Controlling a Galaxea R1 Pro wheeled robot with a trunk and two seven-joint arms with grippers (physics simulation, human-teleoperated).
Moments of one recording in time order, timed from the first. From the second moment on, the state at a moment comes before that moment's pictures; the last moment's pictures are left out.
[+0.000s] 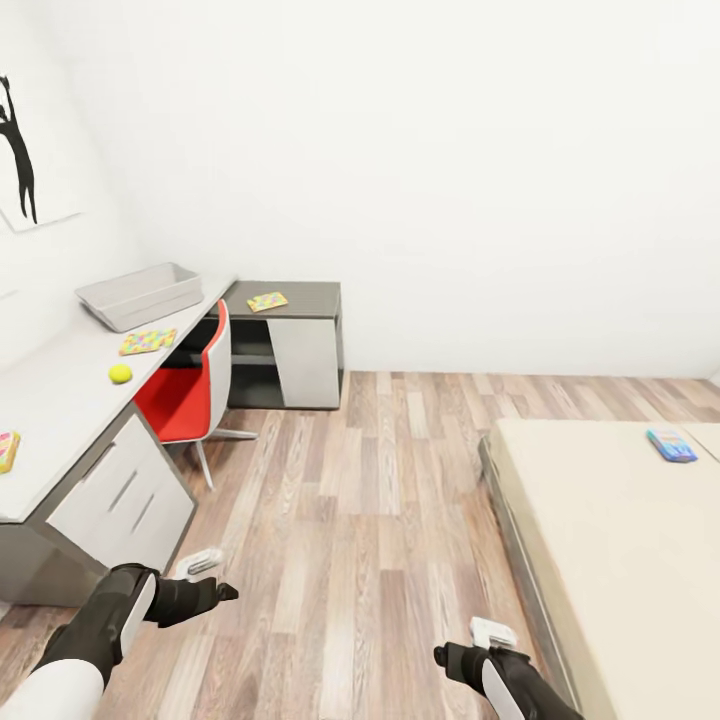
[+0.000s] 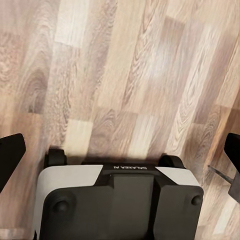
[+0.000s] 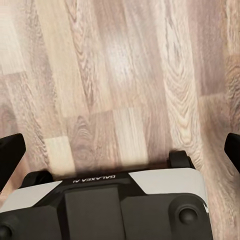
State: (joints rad) left arm -0.56 0.15 0.27 -0.69 -0.04 0.85 -0.44; right arm -0.42 0.05 -0.03 -0.52 -0.21 0.37 -0.04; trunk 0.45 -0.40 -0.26
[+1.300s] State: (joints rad) left arm -0.56 0.15 0.27 -0.69 -0.04 0.85 -0.44; right arm -0.42 0.05 -0.03 -0.43 -0.22 0.22 -0.03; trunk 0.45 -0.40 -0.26
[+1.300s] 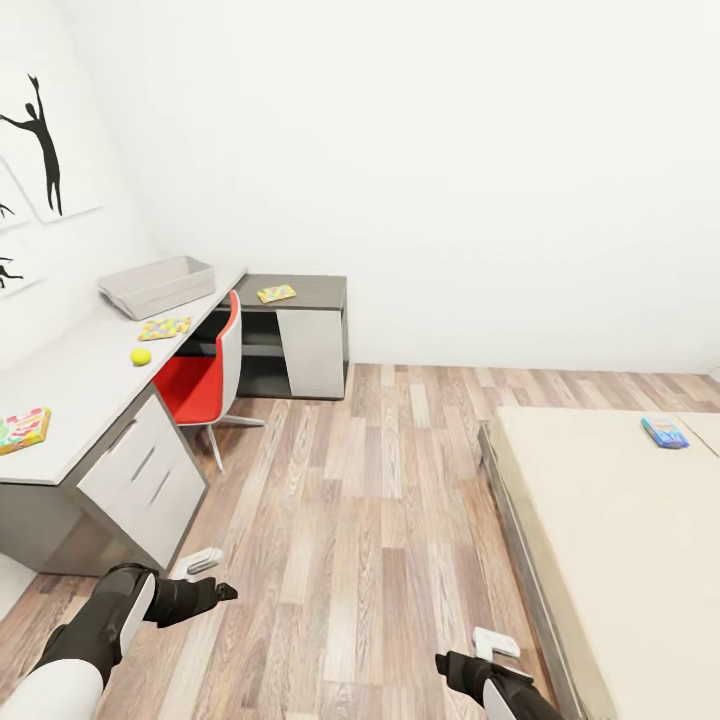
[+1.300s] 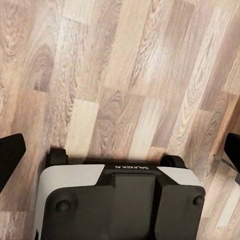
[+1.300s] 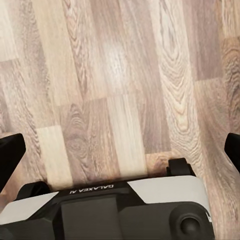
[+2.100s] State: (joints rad) left arm -0.56 0.15 0.27 -0.69 -0.04 0.85 -0.43; right arm -0.42 0.05 -0.03 -0.43 -0.22 0.22 -0.03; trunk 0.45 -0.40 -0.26
